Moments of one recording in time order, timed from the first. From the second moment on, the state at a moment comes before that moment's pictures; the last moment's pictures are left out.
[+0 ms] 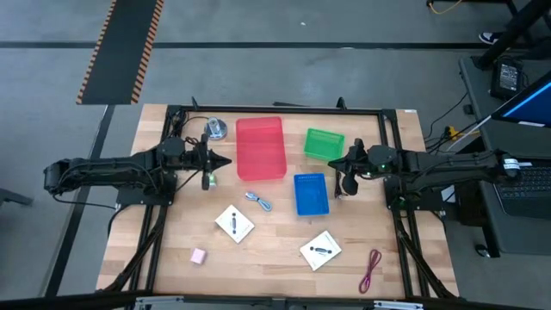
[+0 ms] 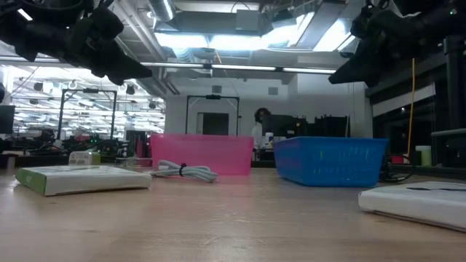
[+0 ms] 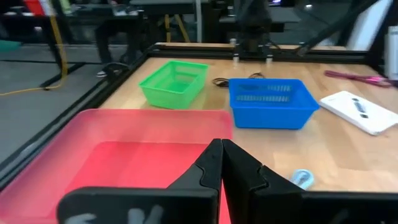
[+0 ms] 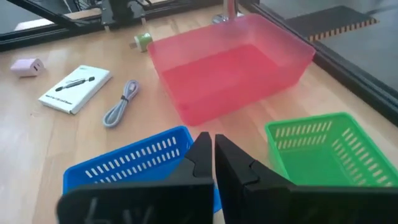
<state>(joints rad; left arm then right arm) 0.28 0.59 0.24 0.11 0.08 0.04 -0.06 0.77 0.46 -0.15 0.20 0.21</state>
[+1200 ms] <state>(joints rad) 0.28 0.59 0.24 0.33 -0.03 0.15 0.22 1.21 0.88 -0.97 0.26 1.06</state>
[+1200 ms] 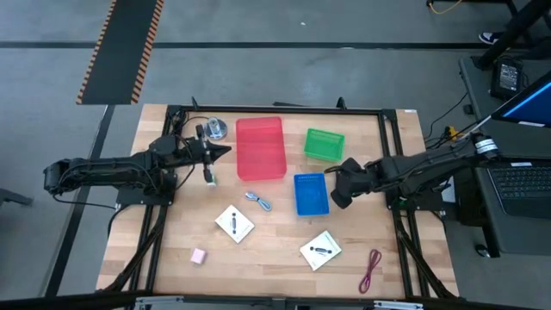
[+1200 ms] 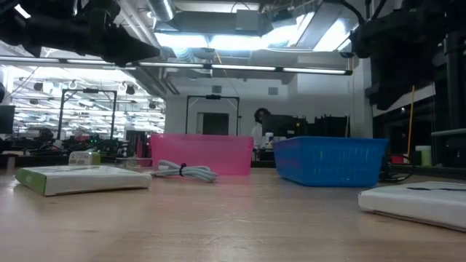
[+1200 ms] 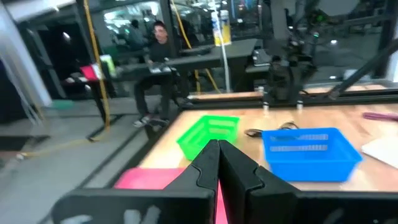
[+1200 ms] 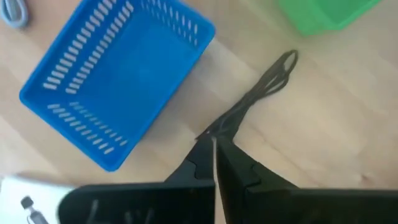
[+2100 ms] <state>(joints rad) 0.28 0.59 0.24 0.39 -0.06 0.18 0.13 1.32 0.77 -0.85 0.31 1.12</state>
